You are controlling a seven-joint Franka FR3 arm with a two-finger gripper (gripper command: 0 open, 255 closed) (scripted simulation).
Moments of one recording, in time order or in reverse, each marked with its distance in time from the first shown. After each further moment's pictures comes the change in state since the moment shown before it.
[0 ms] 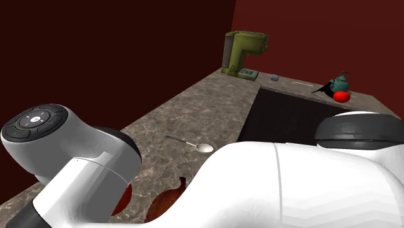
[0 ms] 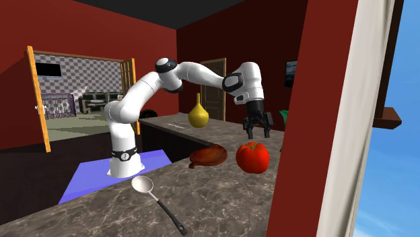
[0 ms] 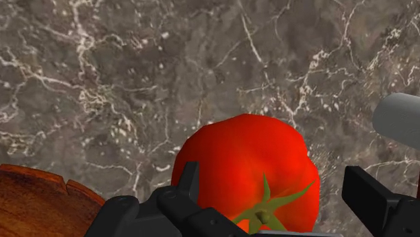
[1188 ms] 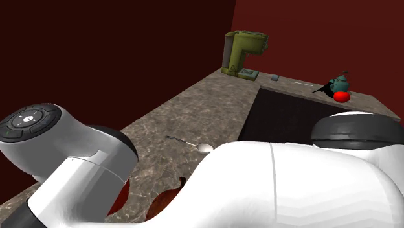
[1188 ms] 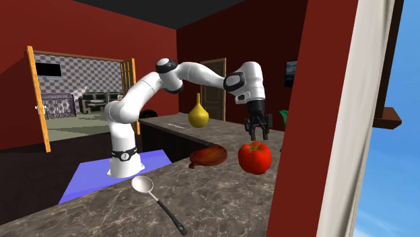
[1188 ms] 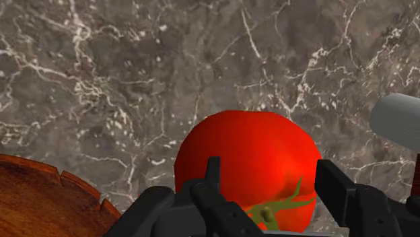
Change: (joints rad) arm -0.023 -0.008 0.008 0.031 -0.020 -0.026 -0.019
